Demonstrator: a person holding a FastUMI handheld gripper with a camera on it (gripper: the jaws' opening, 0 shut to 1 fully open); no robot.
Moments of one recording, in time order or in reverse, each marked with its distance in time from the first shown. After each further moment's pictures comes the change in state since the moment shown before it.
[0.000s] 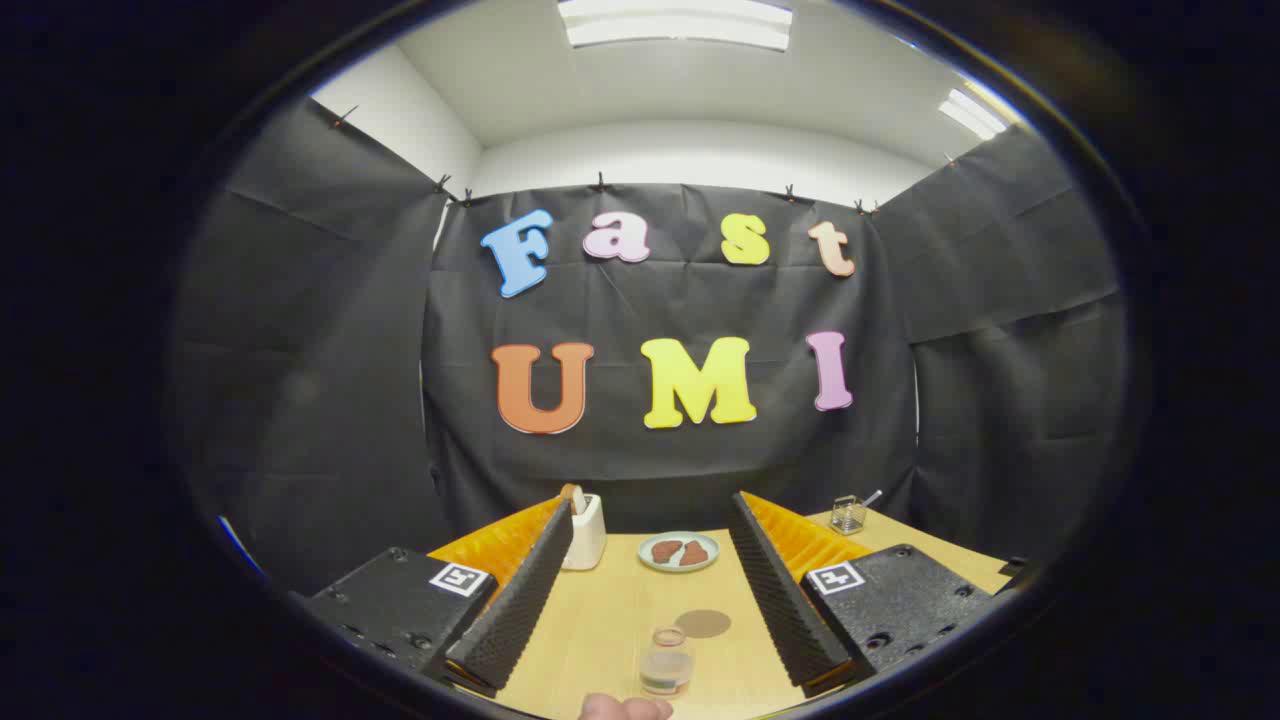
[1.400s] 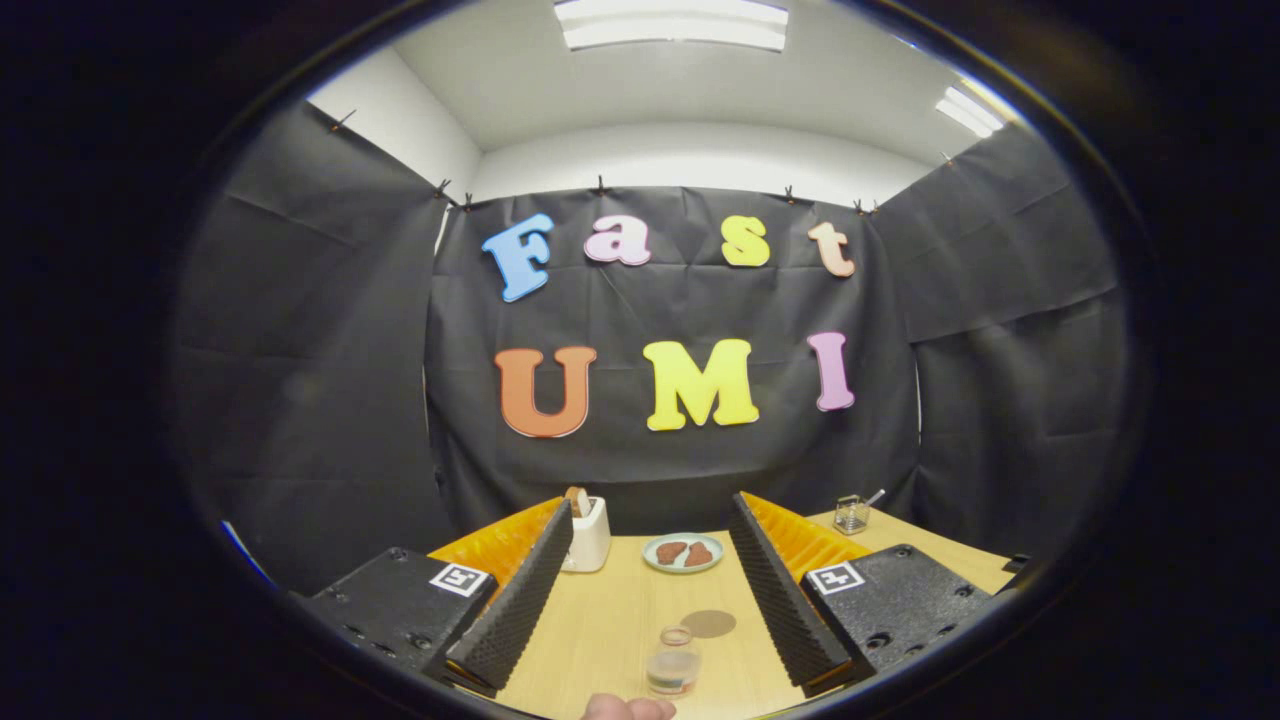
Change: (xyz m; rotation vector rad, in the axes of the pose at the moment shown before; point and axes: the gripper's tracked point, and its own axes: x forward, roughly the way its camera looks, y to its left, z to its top) arm -0.004 0.005 0.002 0.015 -0.005 0.007
